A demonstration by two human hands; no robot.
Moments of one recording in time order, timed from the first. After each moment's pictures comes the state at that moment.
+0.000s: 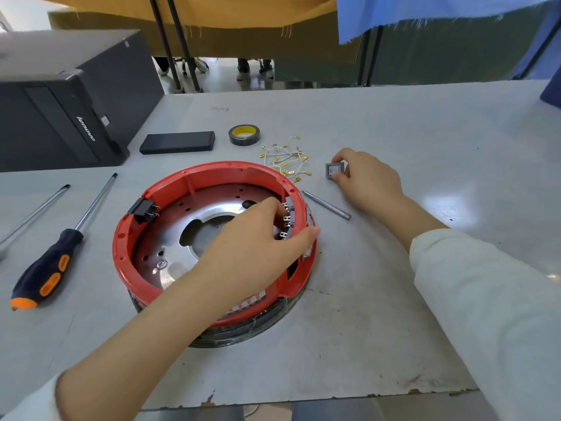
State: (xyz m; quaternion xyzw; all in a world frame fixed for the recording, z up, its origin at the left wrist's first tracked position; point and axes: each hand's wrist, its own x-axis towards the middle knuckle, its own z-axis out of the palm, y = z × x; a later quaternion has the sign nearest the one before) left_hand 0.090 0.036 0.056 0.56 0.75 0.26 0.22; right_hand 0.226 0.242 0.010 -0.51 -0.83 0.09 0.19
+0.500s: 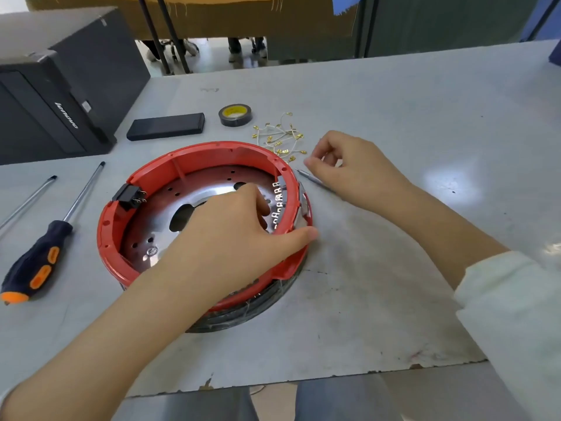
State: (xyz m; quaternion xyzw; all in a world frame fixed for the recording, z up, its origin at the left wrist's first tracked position) left_hand 0.089 0.023 0.063 0.57 0.79 0.20 0.11; right_hand 0.227 0.173 0.040 -0.42 -0.82 0.29 0.26
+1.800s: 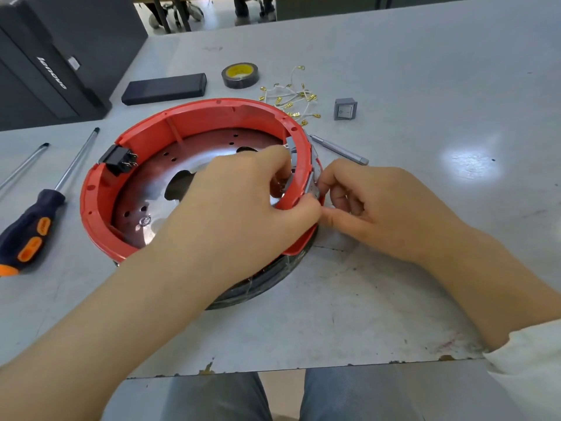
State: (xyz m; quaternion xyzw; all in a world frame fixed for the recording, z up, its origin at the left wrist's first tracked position) left_hand 0.096 0.016 0.063 0.62 0.75 0.24 0.06; right_hand 0.252 0.111 0.018 -0.28 -0.92 0.20 0.21
